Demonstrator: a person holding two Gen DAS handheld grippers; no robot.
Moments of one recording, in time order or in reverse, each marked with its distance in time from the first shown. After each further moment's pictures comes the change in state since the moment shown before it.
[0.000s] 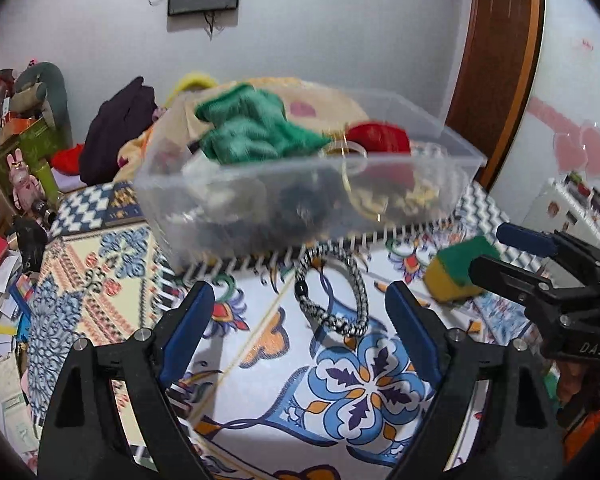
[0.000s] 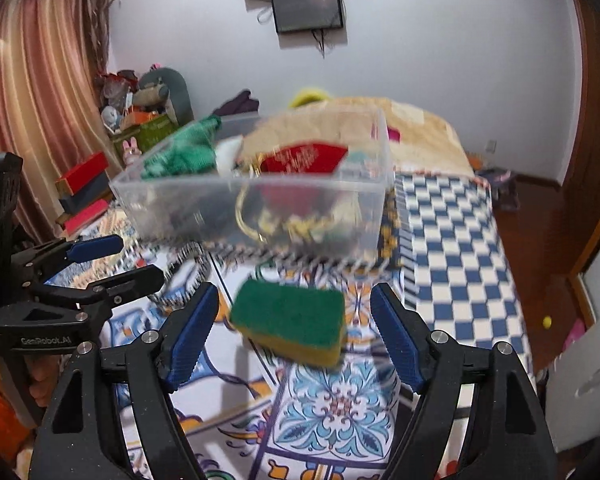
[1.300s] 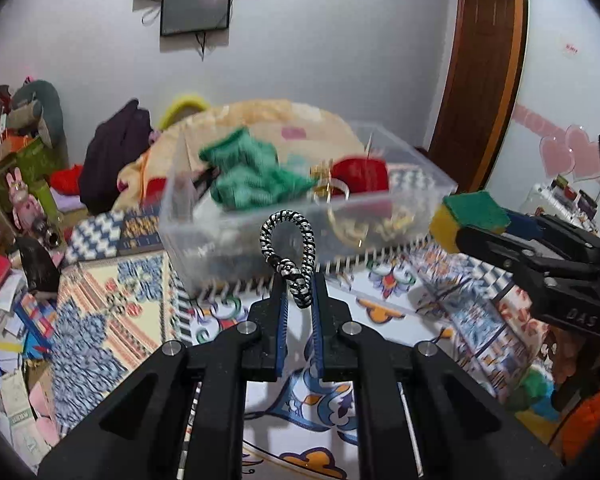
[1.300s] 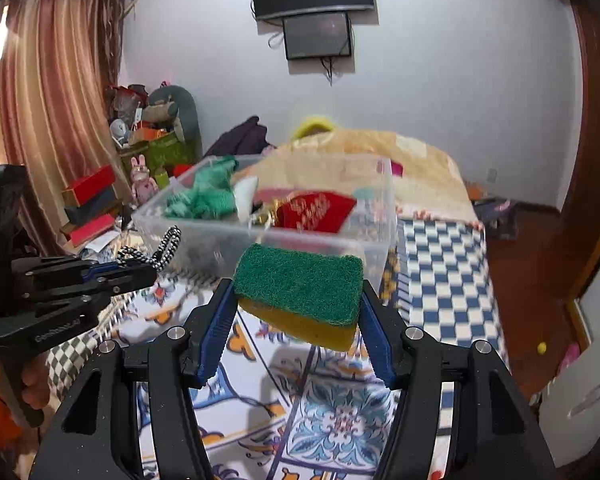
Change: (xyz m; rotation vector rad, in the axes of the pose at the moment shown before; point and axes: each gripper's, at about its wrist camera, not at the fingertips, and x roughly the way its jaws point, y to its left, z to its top) left arm -0.054 0.006 0.014 0.018 -0.095 -0.034; right arm -0.031 0.013 0.025 -0.053 -0.118 -0.003
